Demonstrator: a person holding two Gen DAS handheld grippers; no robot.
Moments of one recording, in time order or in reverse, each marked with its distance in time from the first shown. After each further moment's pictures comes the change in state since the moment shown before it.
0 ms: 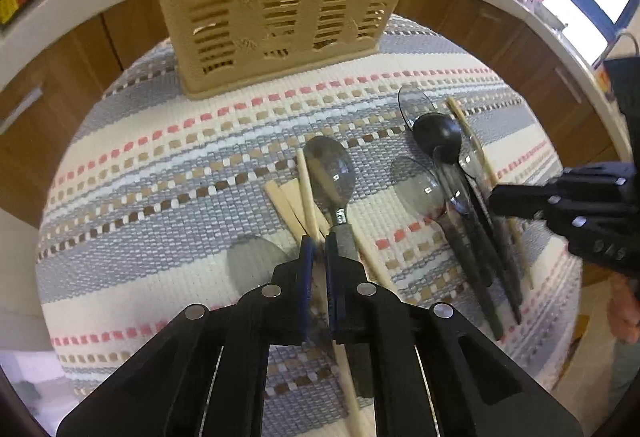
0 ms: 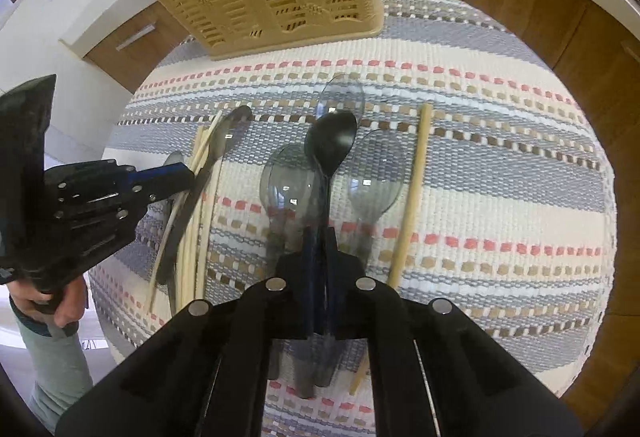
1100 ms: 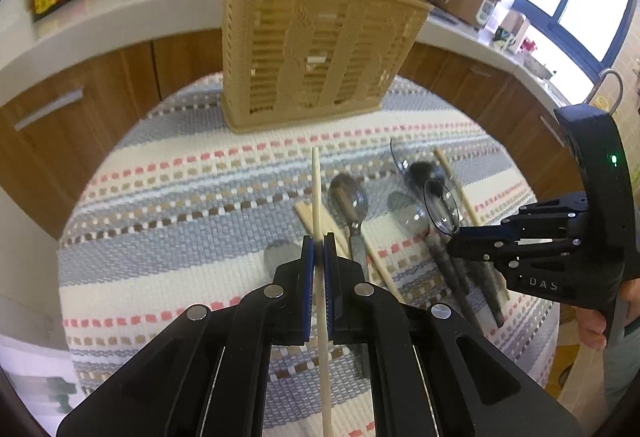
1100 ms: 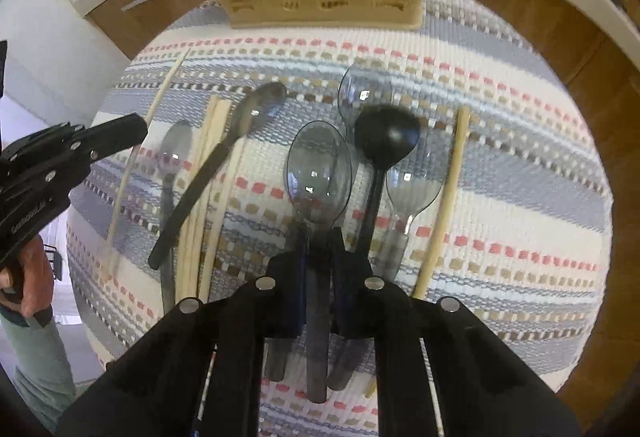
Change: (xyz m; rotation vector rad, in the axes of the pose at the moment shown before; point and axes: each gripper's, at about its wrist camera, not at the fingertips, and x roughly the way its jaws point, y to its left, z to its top) left arm -0.051 0.030 -0.024 -0.071 -0.210 -0.059; right arm -0.002 0.028 -0.008 -0.135 0.020 -0.085
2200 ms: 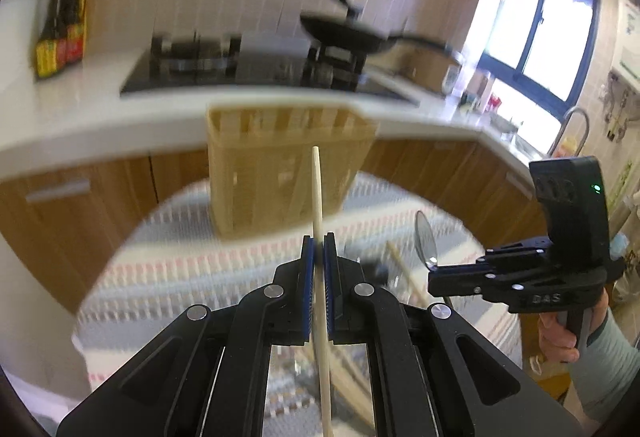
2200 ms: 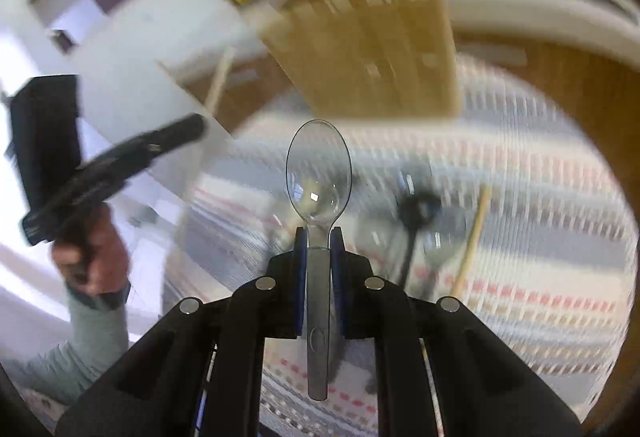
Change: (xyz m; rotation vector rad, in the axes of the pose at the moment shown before) left arm -0.079 -0.019 0.041 0.034 -0.301 -0.076; right arm -0.116 -0.058 -0.004 -0.043 -0.325 0.354
